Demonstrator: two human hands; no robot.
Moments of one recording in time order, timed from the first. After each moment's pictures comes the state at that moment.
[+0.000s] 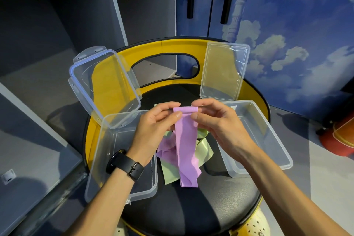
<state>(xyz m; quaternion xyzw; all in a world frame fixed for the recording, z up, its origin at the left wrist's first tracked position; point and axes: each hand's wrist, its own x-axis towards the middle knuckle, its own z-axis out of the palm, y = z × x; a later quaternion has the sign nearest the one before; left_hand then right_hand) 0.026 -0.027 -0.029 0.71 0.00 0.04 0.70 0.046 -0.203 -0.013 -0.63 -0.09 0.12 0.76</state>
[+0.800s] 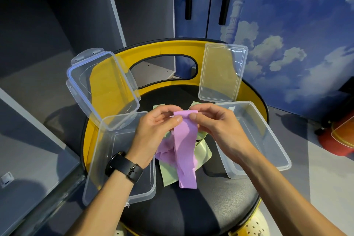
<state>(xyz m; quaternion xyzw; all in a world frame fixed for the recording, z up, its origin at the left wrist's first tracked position) 0.026 -0.029 -0.027 0.70 -0.01 0.03 0.71 0.044 -0.204 -0.014 -0.68 -0.07 0.10 0.72</state>
